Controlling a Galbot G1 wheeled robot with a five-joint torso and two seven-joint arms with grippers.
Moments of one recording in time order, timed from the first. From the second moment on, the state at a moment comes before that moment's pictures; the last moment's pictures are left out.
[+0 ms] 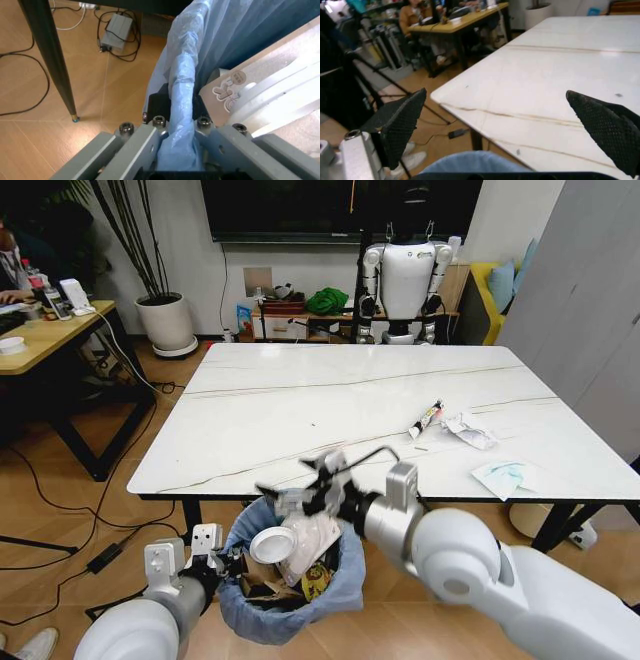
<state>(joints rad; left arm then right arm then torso) 1.53 -0.96 -0.38 -2.45 -1.11 0.74 -0.75 -0.67 0.84 -0.24 2.30 1.17 -0.43 0.42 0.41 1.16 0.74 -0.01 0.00</state>
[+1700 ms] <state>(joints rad) 1.56 -0.96 -0.41 -2.48 -1.11 0.74 -0.72 -1.03 0.94 0.39 2.19 0.95 -0.52 0.50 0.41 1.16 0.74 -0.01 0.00</state>
